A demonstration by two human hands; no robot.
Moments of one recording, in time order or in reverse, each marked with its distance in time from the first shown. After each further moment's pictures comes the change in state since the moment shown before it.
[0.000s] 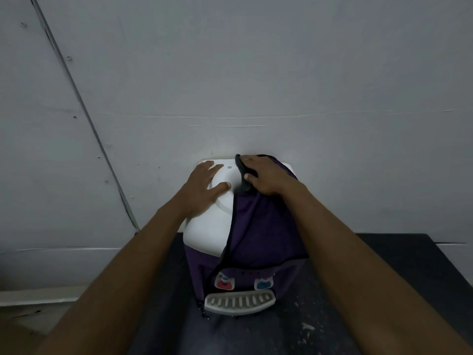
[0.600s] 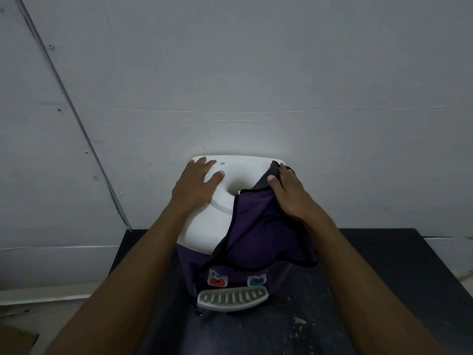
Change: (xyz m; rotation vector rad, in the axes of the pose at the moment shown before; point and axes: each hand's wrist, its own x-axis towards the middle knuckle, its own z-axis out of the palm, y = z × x) left_hand 0.001 0.018 0.013 0.042 0.124 -0.157; right_hand -0.064 0.040 0.031 0.360 0.227 0.262
